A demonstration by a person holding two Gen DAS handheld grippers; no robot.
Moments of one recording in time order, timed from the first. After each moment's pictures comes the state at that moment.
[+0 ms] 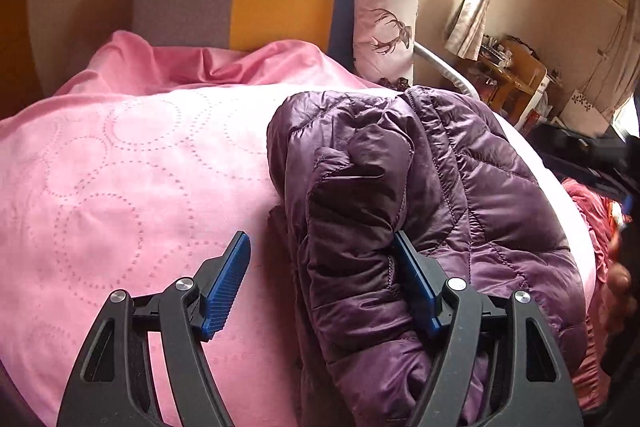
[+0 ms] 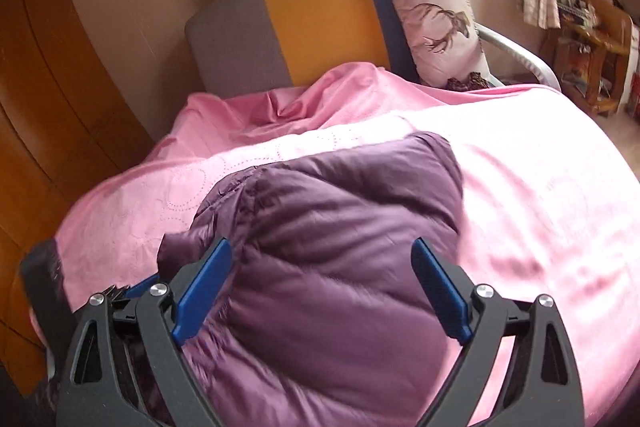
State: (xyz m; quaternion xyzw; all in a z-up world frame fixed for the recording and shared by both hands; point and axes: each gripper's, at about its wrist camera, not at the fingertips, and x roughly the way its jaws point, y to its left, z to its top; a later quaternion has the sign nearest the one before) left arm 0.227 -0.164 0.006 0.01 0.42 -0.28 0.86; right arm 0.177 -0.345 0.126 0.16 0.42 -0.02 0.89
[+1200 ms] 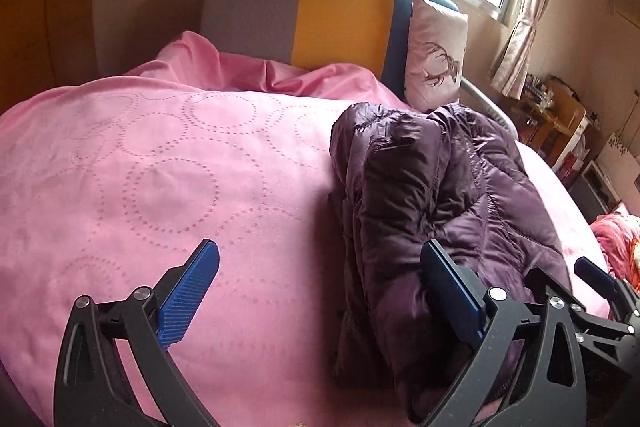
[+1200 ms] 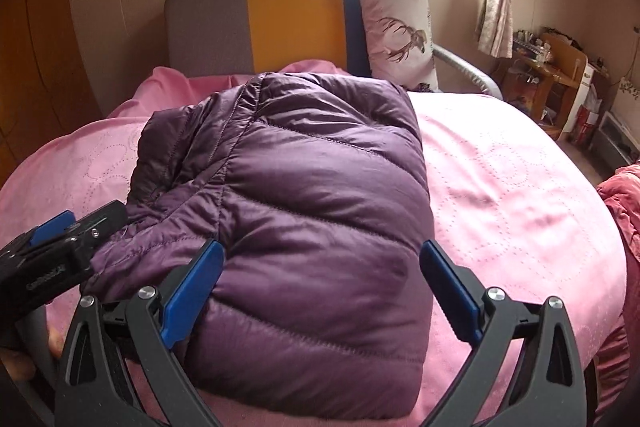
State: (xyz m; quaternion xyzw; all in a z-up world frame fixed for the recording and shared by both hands) left arm 0.172 -0.121 0.027 -0.02 0.38 -0.18 0.91; right arm 0.106 -0.273 0.093 0.07 0.39 -0.14 0.91
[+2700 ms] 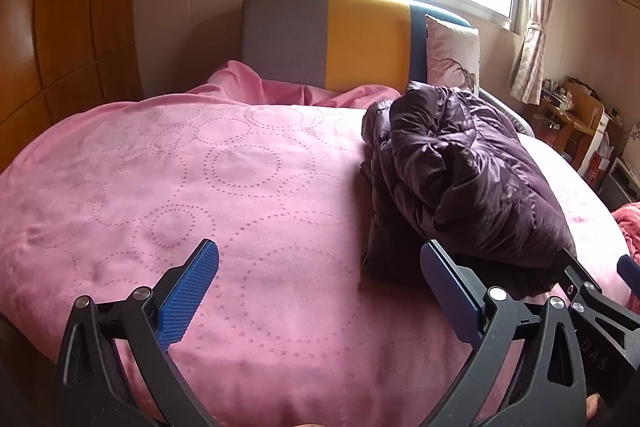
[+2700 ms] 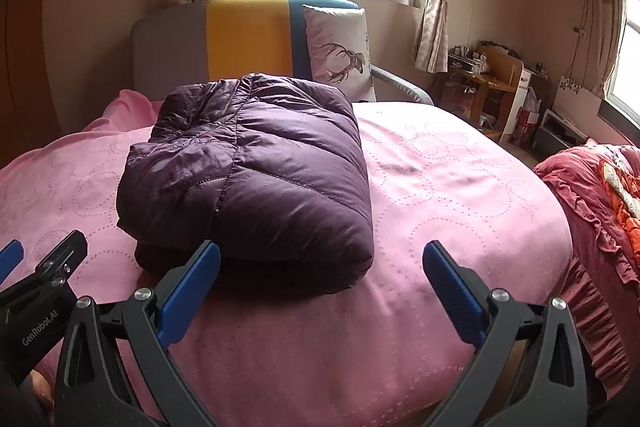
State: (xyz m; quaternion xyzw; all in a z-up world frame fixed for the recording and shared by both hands) left arm 0.064 -0.085 0.034 0.02 0.33 -0.12 0.94; right arm 0.003 -0.190 0.109 0.06 0.34 -0.25 0.90
